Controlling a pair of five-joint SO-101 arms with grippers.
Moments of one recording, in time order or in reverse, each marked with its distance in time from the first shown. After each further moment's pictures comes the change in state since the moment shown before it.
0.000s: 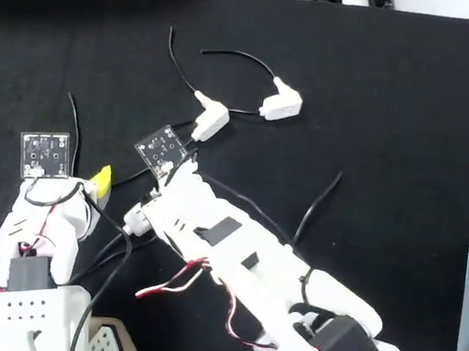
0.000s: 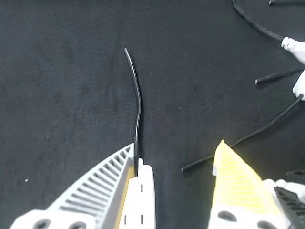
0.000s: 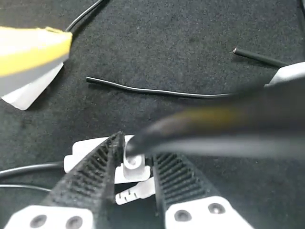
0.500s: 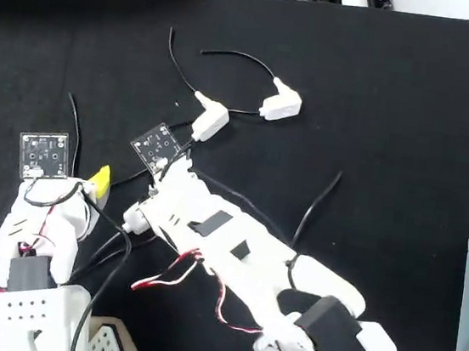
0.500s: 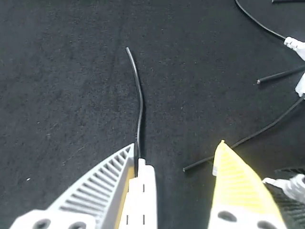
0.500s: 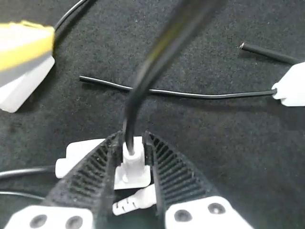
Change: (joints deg) left arm -0.7 0.0 0.1 0.0 0.0; right arm 0.1 7.3 -3.2 -1.8 0.0
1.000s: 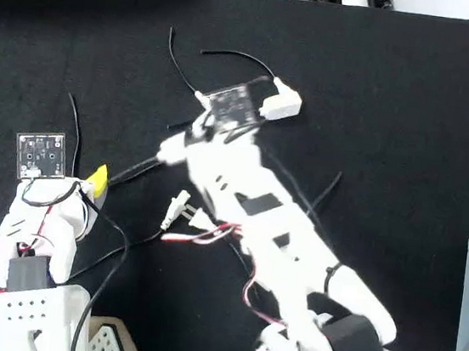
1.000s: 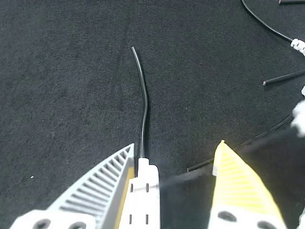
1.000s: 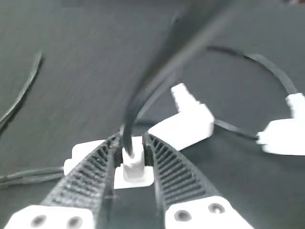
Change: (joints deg) left arm -0.6 0.0 0.0 0.0 0.0; right arm 18.4 -7.3 0.4 -12.5 -2.0
